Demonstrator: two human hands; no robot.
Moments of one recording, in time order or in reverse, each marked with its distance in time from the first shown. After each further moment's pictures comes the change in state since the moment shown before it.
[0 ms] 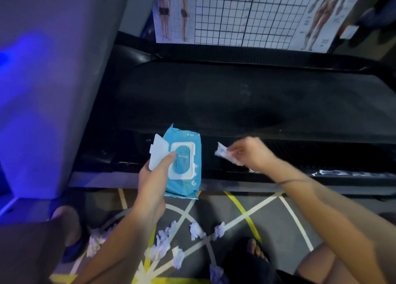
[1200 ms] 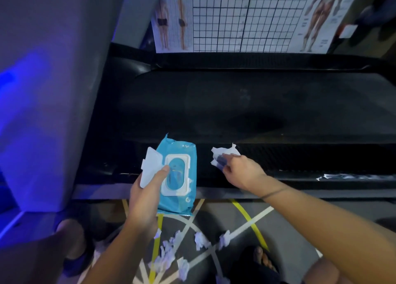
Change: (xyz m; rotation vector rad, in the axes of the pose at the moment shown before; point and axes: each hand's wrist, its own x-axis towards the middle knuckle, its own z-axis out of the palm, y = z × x) left_hand -0.013 0.005 -0.011 0.054 0.013 0.042; right_hand -0.004 -0.011 0.038 -0.277 -0.070 0.062
